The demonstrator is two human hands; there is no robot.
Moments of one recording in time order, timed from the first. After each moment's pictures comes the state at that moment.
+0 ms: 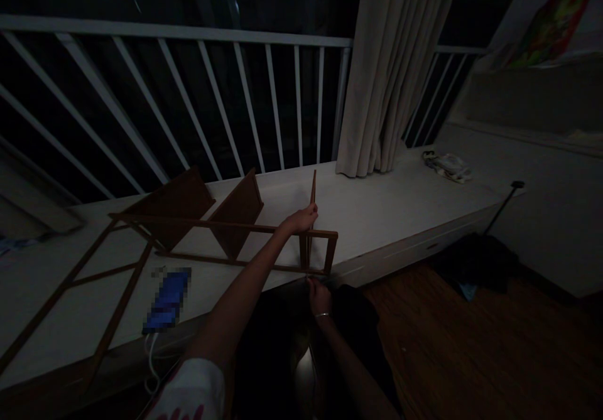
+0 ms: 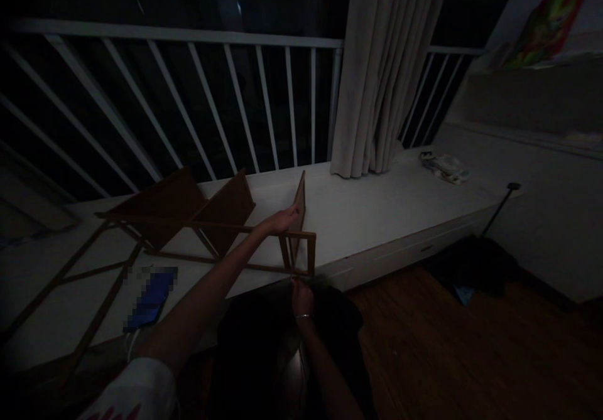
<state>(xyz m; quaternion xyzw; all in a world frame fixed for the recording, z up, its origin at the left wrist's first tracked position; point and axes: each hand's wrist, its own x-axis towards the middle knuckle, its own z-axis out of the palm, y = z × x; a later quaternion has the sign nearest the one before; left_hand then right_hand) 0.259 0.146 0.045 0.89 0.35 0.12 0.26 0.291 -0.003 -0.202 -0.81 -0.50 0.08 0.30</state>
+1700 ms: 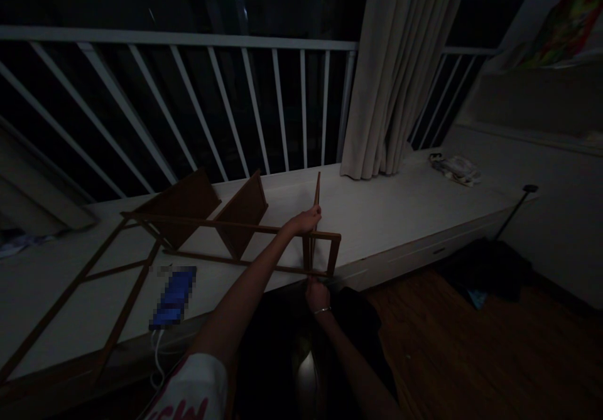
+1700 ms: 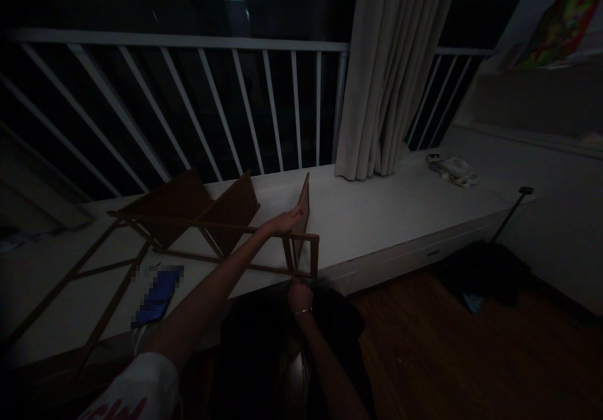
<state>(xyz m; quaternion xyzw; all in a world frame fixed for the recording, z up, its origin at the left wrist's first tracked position) 0.259 0.144 0.049 0.89 0.34 0.12 0.28 0.281 0.011 -0.181 -0.82 -0.53 0.08 0.20</state>
